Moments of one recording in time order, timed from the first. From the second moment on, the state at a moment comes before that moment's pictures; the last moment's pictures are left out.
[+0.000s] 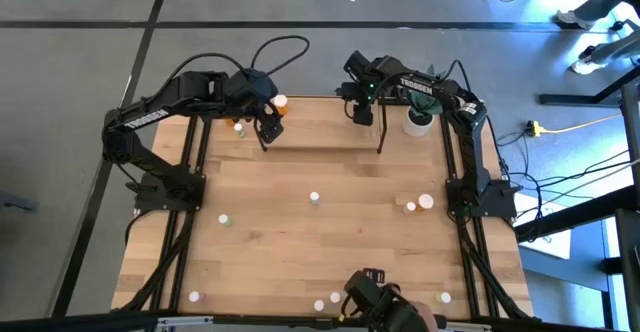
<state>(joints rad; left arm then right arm) 0.24 1.42 1.78 -1.26 -0.36 -0.28 -0.71 2.09 1.74 -0.95 -0.09 -0.62</state>
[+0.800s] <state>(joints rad) 0.24 1.42 1.78 -1.26 -0.35 -0.28 -0.71 2.09 1.74 -0.94 -0.10 -0.61</state>
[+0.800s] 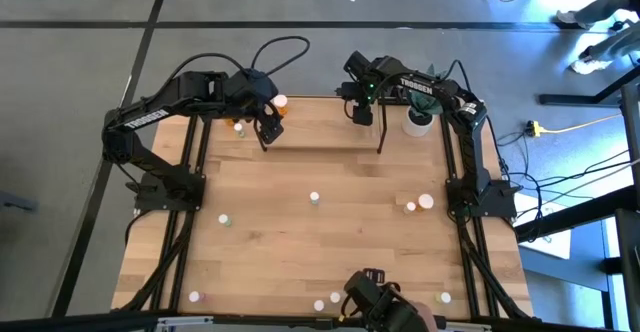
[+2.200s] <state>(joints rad) 0.24 1.42 1.78 -1.26 -0.35 -0.25 -0.71 2.09 1.74 -0.94 -0.10 -0.58</state>
